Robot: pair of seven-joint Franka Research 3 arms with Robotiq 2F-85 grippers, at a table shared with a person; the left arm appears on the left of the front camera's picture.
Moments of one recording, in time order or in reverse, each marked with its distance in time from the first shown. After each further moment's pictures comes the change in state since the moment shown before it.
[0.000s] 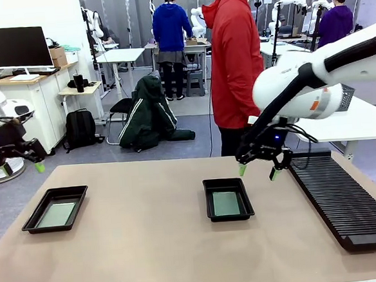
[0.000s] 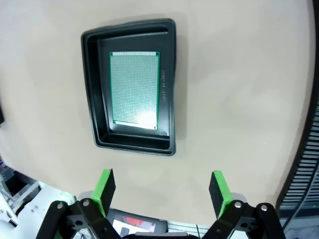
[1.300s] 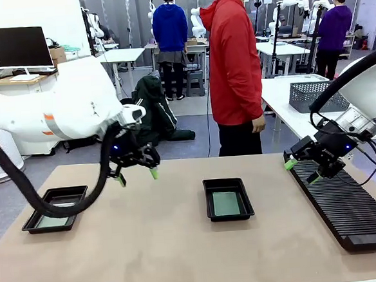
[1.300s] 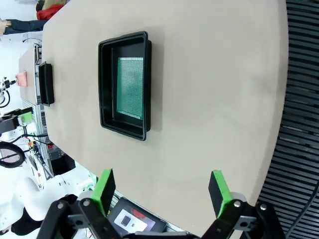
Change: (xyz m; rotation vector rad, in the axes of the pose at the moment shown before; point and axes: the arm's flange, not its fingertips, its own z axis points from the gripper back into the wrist) left arm -0.035 -0.303 -0.044 -0.174 -0.032 0.040; right arm -0.019 -0.167 0.021 0.396 -0.093 0.045
